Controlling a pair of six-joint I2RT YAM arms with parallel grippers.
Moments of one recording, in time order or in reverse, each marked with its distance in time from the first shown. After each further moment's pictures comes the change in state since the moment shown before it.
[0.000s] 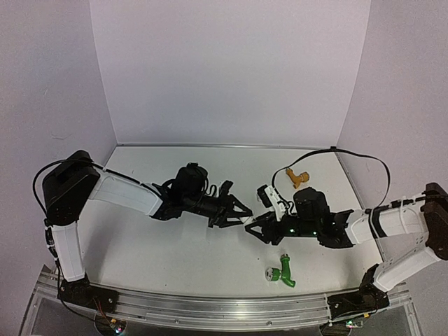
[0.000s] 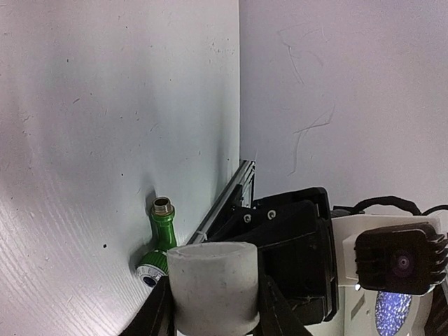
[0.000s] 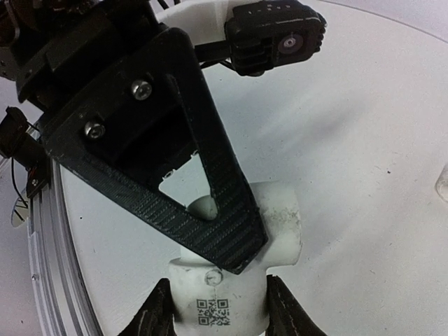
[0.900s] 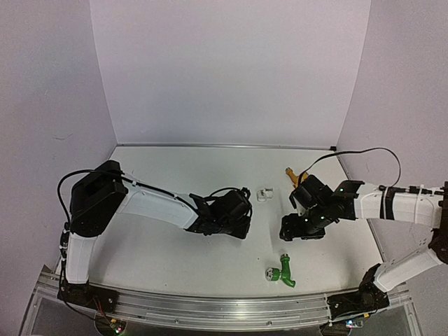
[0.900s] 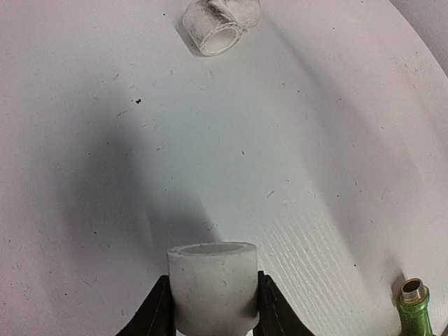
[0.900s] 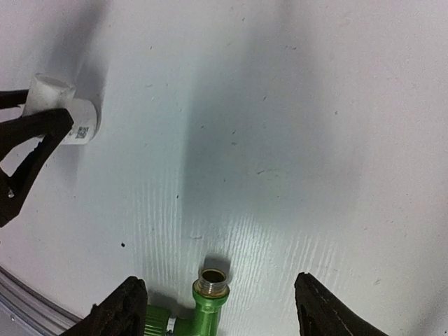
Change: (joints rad) left arm -0.227 0.205 0.317 -0.545 -0.919 0.670; right arm -0.079 -0.052 0.292 -1.058 0.294 0.425
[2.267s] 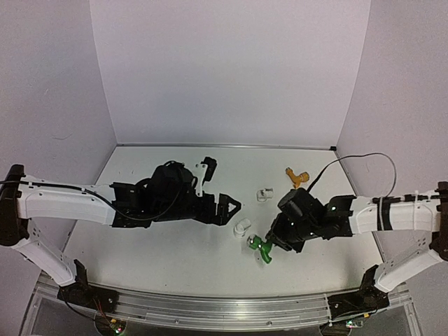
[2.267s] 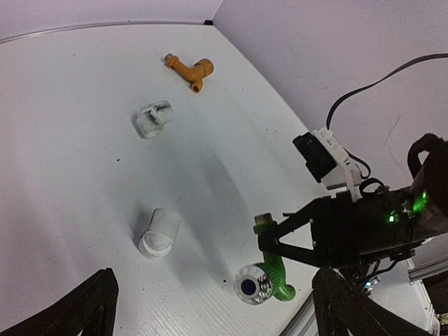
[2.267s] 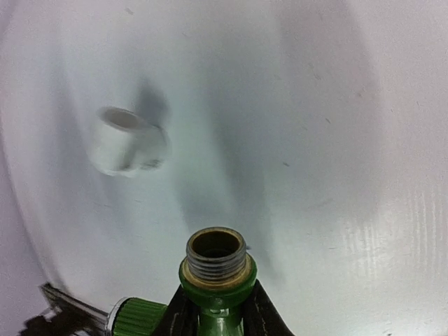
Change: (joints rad) left arm -0.001 -0.642 -0.398 0.134 0.135 -0.007; right arm 0.186 0.015 -0.061 0.269 0.044 0.730
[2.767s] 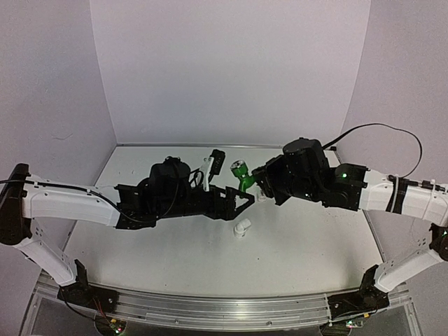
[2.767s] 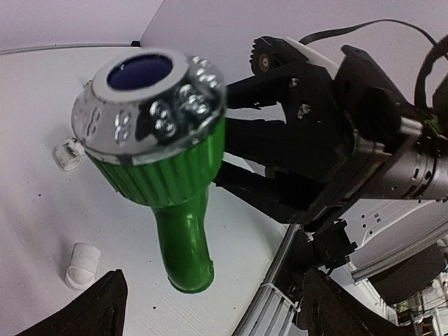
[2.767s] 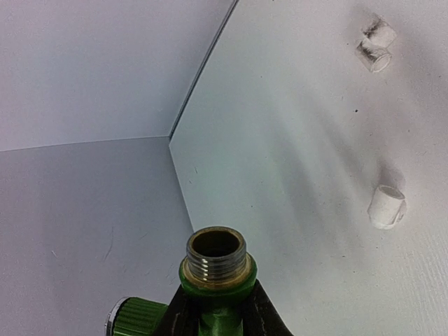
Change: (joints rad) left arm 0.000 0.024 -0.009 0.254 0.173 -0.038; right arm -0.002 -0.010 0.321 0.151 0.206 0.207
